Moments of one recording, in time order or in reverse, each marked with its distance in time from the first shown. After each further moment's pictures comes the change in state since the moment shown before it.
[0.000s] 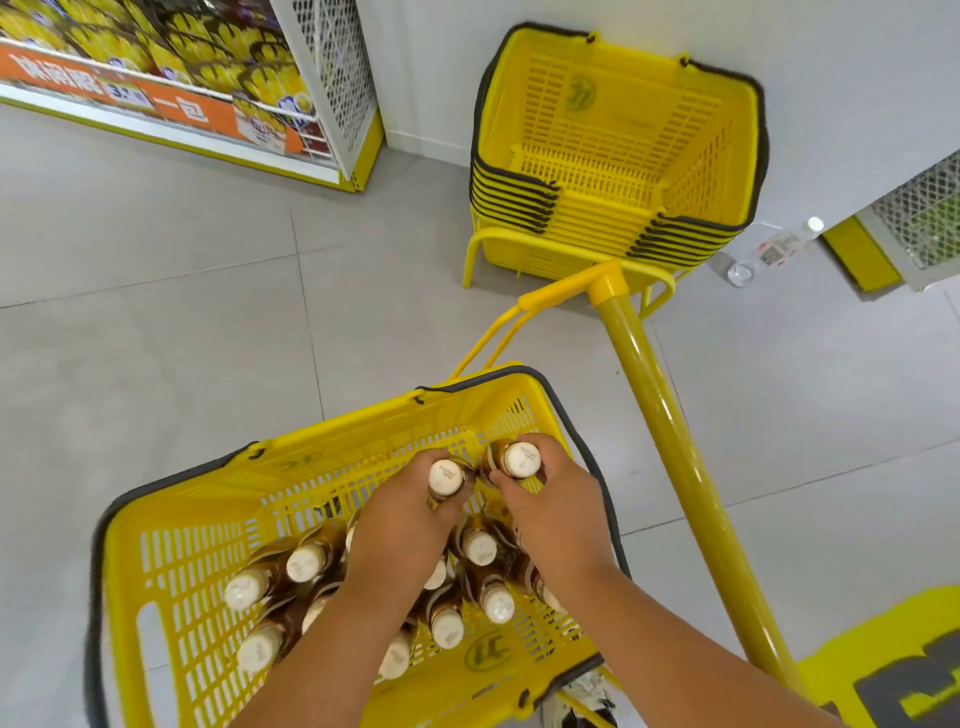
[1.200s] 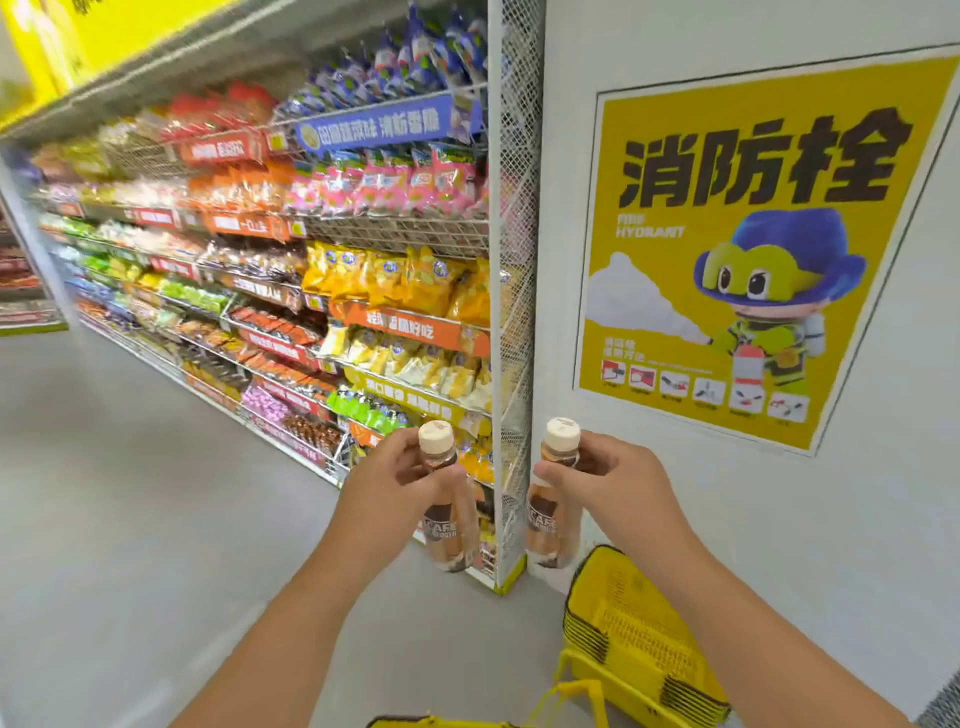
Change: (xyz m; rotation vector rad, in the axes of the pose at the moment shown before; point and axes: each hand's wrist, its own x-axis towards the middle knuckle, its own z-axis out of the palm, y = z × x) left_hand -0.395 0.407 -0.469 -0.544 0.616 0.472; right_hand -0.297 -0.492 -0.413 0.310 -0.172 -0.910
